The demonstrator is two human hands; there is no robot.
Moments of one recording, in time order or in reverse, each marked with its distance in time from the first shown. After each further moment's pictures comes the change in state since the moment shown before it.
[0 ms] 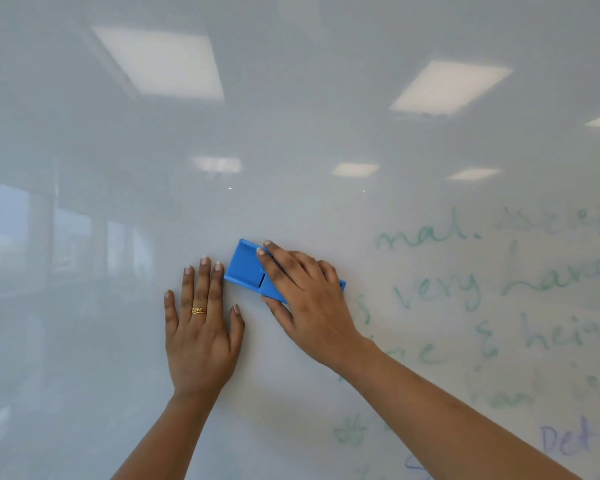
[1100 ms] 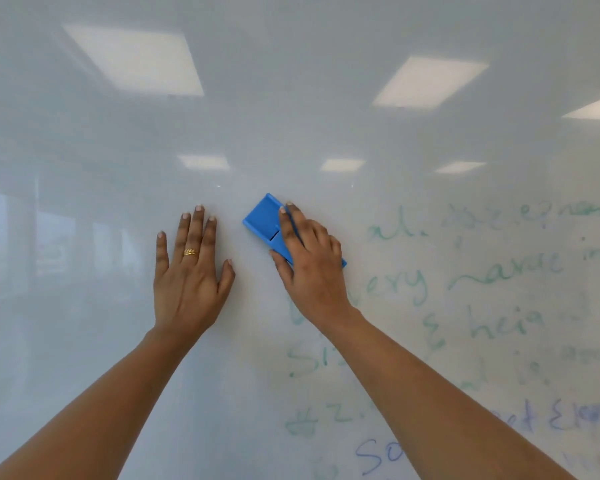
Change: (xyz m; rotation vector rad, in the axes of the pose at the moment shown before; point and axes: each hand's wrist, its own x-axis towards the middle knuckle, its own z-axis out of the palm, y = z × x) left_hand 0.071 0.052 -0.015 0.051 -0.178 0.142; right_hand 0.010 0.063 -0.026 -0.025 0.086 0.244
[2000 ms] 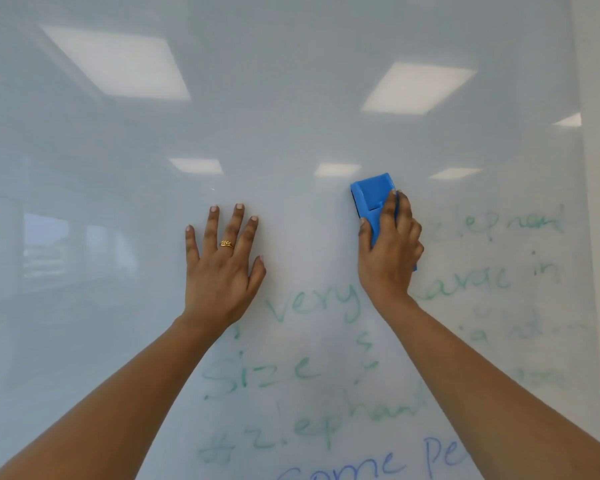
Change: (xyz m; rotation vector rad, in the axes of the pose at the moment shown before) left_hand 0.034 0.138 0.018 -0.036 -0.051 0.097; right_hand 0.001 0.174 -0.063 -0.069 0.099 0.532
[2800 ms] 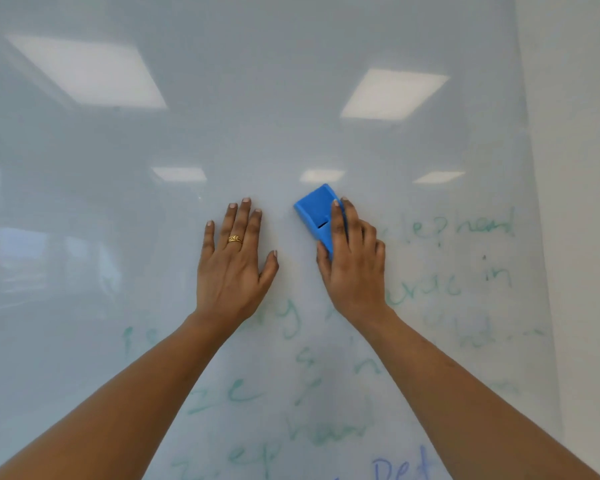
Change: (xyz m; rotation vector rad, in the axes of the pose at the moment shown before) left_hand 0.040 0.095 0.020 -0.112 0.076 0.010; right_hand 0.015 0.060 -0.002 -0.194 0.103 -0.399
